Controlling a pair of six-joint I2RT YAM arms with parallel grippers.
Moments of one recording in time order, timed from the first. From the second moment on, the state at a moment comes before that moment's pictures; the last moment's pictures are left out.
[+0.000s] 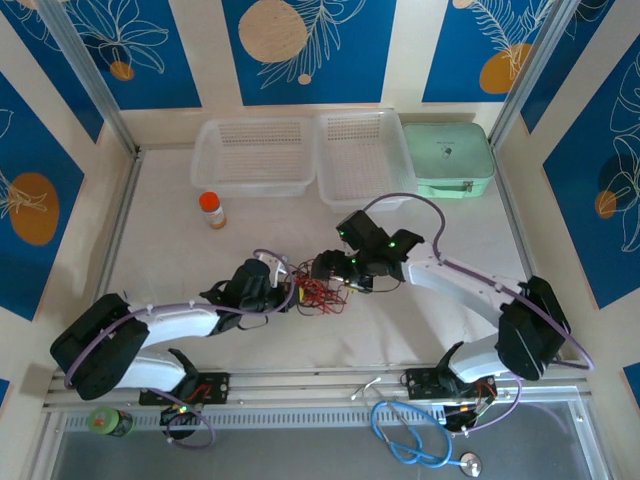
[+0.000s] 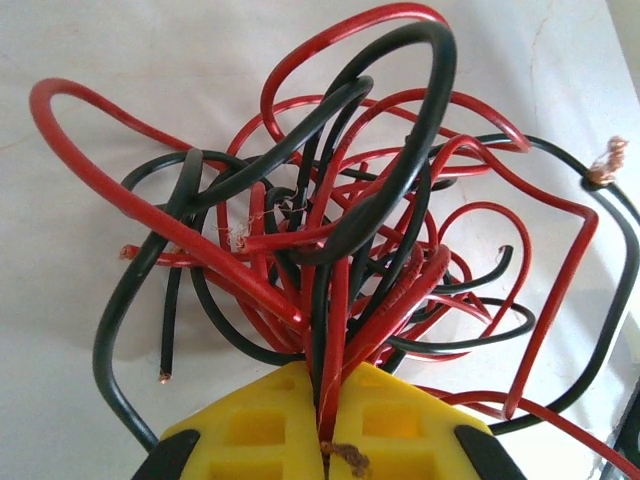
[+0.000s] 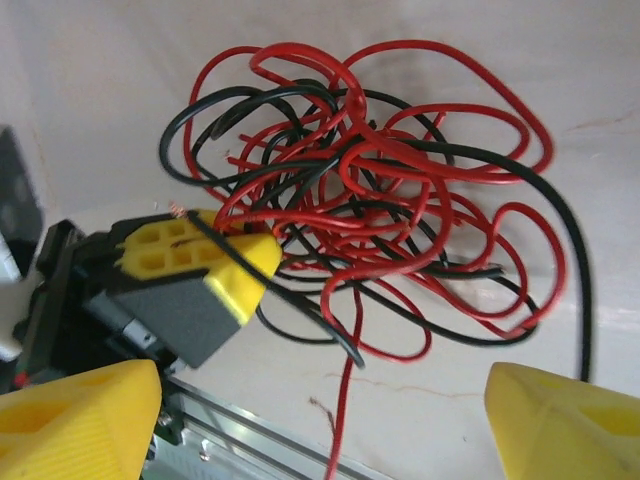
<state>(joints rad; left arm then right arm) -0.77 1.32 0.39 0.28 0.23 -0.68 0.77 1.43 1.02 -0.67 -0.26 0.94</state>
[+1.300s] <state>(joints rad) -0.75 1.10 0.29 0.17 0.13 -0.74 0.68 1.48 0.78 -0.48 -0.21 0.79</state>
